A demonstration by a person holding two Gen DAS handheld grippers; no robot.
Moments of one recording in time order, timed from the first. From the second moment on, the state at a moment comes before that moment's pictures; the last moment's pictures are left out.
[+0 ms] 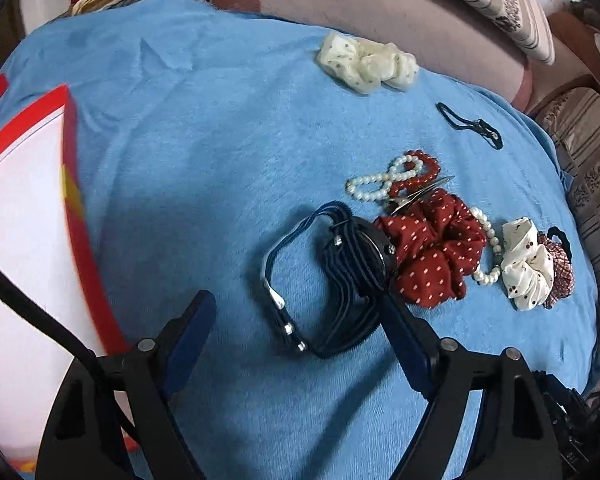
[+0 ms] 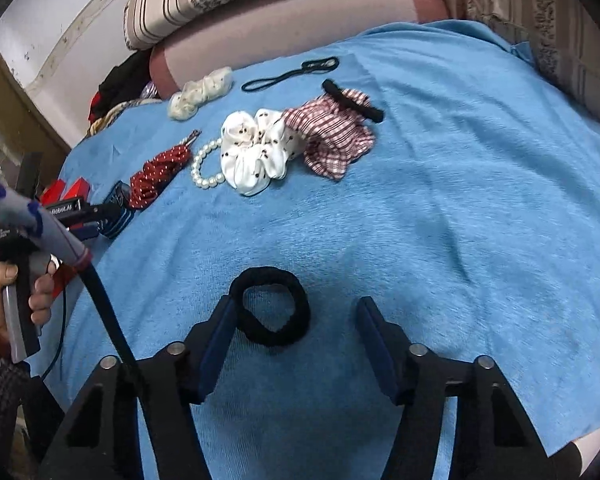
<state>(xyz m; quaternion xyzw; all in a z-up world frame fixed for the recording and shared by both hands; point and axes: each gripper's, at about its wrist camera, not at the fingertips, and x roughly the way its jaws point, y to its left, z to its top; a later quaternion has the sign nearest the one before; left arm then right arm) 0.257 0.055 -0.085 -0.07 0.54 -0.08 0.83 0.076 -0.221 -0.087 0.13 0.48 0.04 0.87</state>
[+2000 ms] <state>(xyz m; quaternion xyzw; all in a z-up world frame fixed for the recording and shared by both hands) 0.205 0.334 -0.058 -0.06 0.52 0.09 0.85 0.199 0.158 -0.075 -0.05 0.51 0.28 0.81</state>
